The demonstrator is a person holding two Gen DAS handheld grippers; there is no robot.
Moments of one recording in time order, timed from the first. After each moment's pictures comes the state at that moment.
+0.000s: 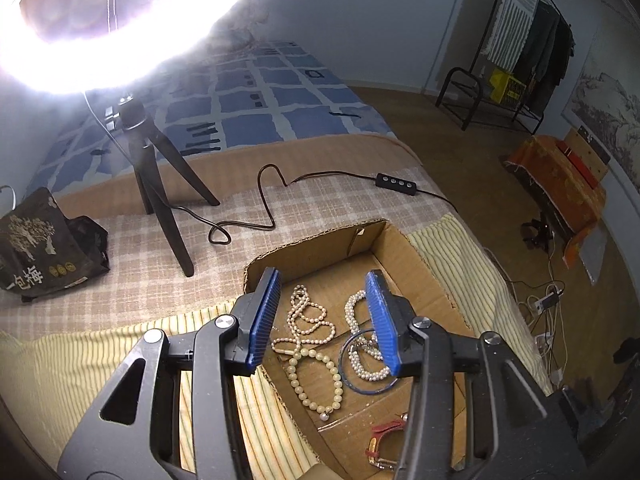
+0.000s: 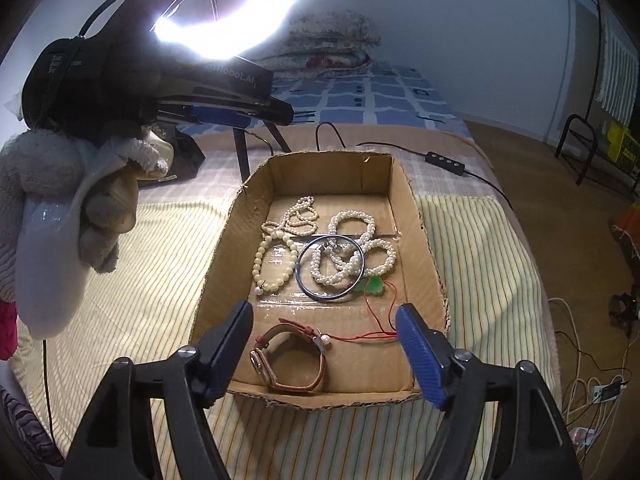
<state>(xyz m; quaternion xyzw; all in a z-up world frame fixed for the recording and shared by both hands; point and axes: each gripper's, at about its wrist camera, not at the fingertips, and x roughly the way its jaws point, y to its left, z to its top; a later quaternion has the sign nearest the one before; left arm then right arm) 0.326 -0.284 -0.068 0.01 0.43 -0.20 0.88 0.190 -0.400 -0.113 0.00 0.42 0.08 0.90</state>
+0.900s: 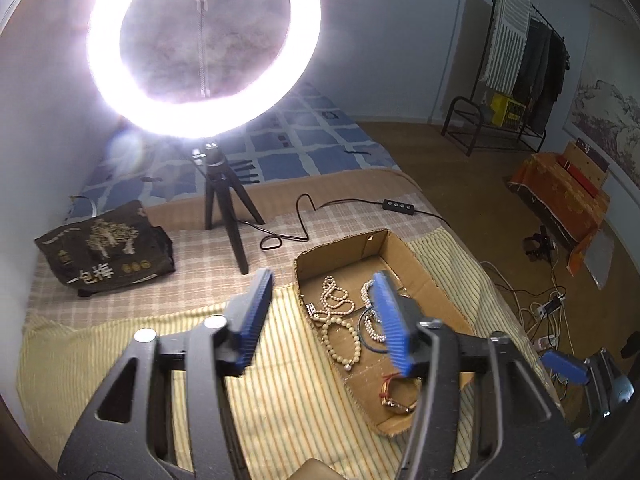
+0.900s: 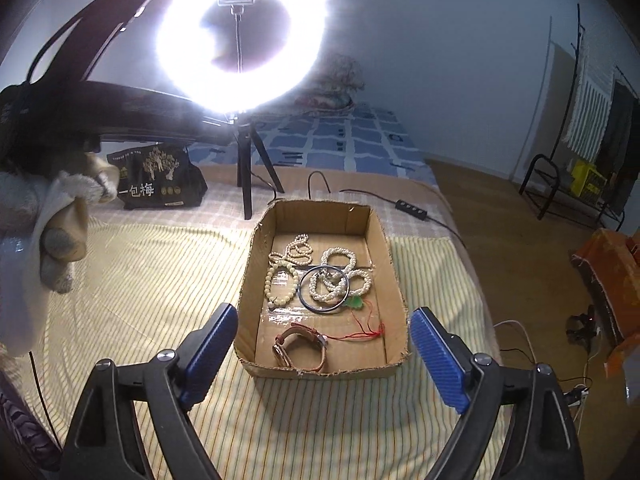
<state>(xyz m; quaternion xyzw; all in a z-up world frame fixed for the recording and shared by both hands) 0.236 -0.226 0.004 0.02 0.36 -0.18 0.92 0.126 -0.369 -0.041 -0.05 0.36 0.02 0.93</state>
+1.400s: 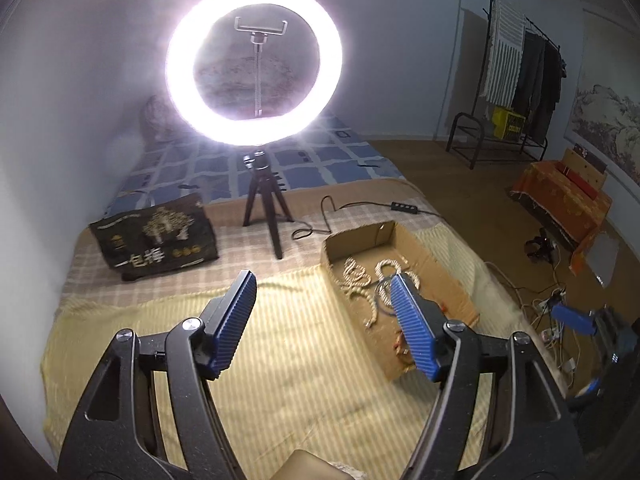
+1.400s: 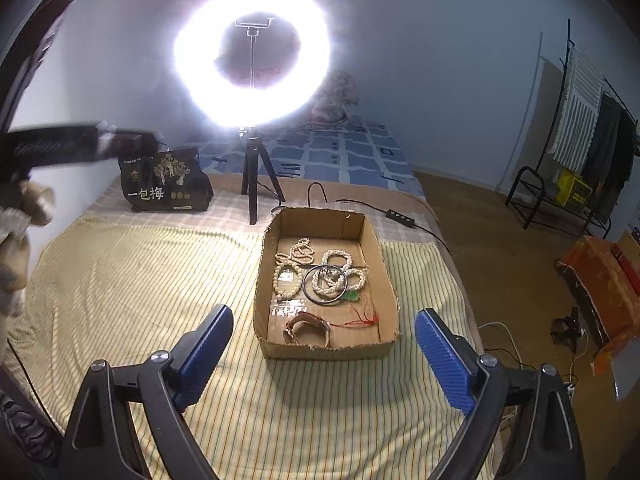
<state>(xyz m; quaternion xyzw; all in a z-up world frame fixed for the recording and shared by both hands) 0.144 -0.167 0.028 0.03 0.32 -0.16 0.93 0.079 -0.353 -0.018 -0.05 0.34 0.00 0.94</state>
